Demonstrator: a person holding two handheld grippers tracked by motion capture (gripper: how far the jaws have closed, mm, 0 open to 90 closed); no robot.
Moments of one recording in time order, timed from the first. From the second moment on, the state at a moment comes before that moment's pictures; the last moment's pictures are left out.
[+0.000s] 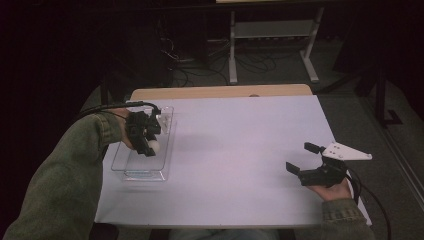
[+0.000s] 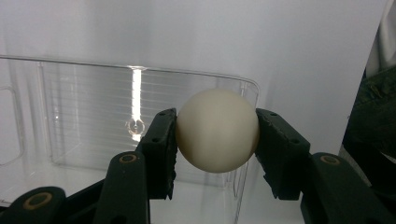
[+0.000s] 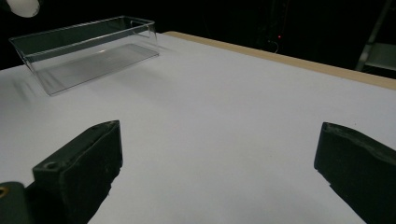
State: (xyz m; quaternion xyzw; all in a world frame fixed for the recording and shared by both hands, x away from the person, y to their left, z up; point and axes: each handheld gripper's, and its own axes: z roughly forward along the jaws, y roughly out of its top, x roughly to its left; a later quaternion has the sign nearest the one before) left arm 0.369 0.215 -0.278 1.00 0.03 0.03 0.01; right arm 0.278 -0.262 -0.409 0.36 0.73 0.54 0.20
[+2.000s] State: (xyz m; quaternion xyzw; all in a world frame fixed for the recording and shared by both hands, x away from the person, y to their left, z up) left arm 0.384 0.230 -0.354 1.00 0.05 0.02 0.03; right arm 0.276 -0.261 -0.408 0.35 0.74 0.54 0.20
